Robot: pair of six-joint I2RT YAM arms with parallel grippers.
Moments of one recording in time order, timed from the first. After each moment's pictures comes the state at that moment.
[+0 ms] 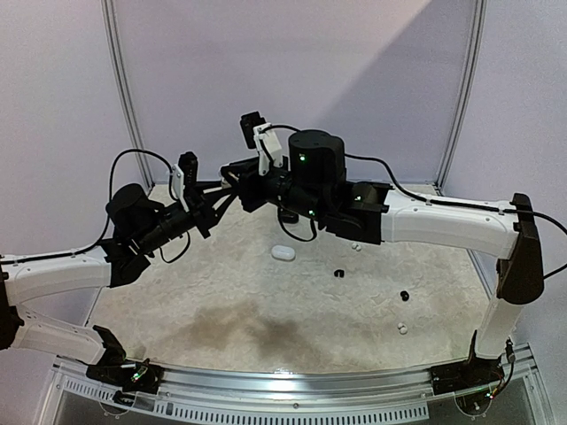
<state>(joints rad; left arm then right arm) -0.67 1.16 0.62 0.70 0.24 -0.01 1.14 1.84 1.66 0.14 0.18 0.21</state>
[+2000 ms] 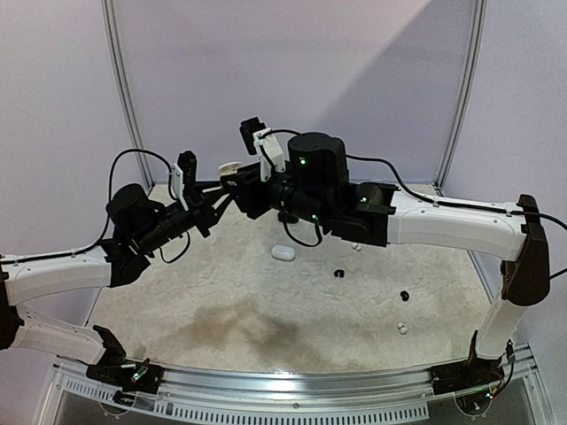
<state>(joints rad) -0.67 1.16 0.62 0.69 0.23 -0.04 1.15 1.81 1.63 0.07 0.22 0.19</state>
